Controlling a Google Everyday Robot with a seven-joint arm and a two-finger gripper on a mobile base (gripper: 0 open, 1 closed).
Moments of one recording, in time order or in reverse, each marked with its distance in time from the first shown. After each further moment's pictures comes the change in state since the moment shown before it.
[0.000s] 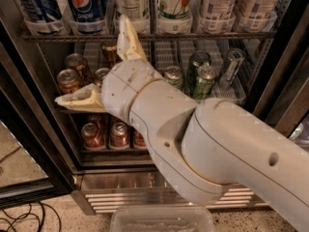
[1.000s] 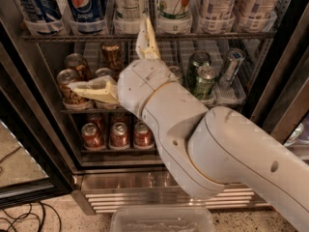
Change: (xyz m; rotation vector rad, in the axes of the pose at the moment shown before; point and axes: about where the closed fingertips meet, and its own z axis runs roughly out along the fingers) arm 0.018 -0.033 -0.003 0.118 -0.056 0.081
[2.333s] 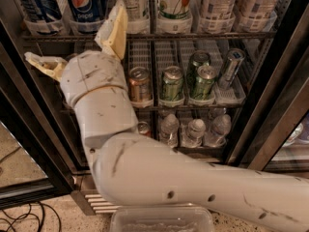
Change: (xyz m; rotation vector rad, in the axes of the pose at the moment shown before) arm -0.043 0.014 0.043 0.336 -0.075 0.002
